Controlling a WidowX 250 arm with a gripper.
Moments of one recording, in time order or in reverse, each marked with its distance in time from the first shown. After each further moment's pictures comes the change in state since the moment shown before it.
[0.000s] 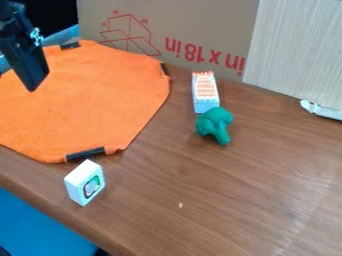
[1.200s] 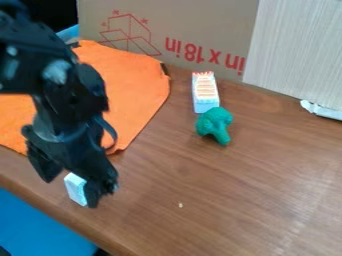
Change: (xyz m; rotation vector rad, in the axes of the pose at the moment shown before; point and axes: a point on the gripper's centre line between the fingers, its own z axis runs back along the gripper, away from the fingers) arm -0.037 -0.037 -0.116 0.310 0.006 -0.250
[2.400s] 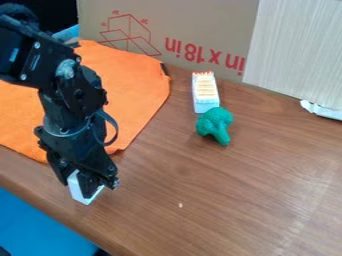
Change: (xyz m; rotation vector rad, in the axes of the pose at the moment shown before) arm 0.014 0.015 -0.028 -0.053 0.036 -0.025
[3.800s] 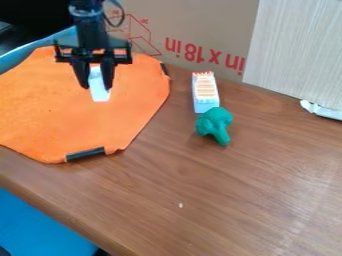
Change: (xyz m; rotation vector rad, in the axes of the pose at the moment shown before) arm 0.131 0.089 0.002 -0.014 0.083 0.568
